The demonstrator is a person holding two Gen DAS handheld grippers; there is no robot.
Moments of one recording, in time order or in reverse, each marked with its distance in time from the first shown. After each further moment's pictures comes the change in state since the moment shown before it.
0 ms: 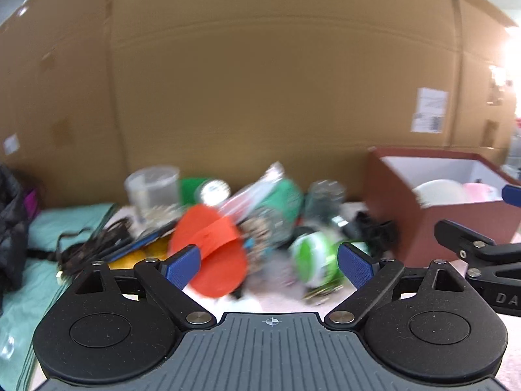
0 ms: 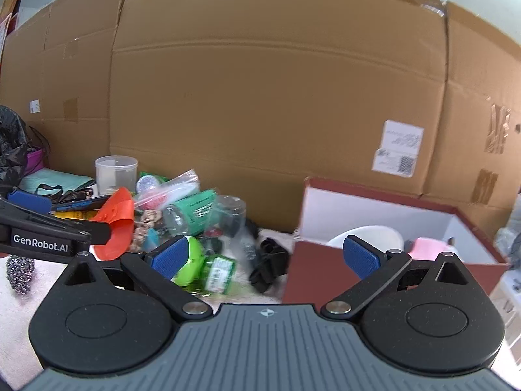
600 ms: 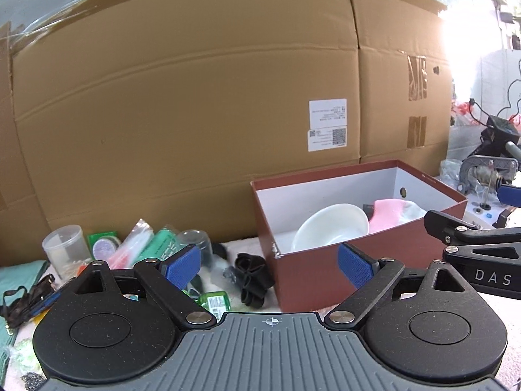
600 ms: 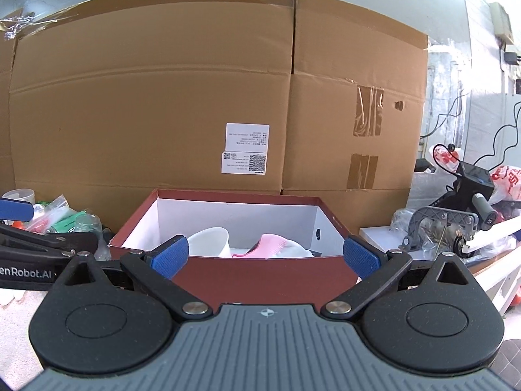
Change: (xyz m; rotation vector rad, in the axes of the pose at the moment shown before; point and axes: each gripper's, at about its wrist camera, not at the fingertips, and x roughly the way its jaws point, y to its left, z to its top) left arm 0.013 -0.132 0.024 0.129 -0.061 -0.123; right arm -0.034 -0.129 -0.013 0.151 -0.027 -0.262
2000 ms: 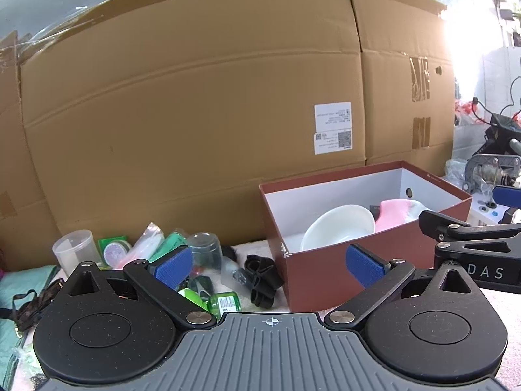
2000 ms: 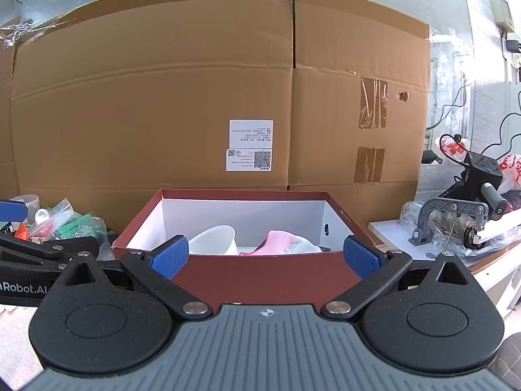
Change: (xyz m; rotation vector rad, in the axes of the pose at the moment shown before) left arm -0.010 0.003 -0.002 0.015 -0.021 0.039; right arm 0.006 0.003 -0.001 0.032 0.004 0.028
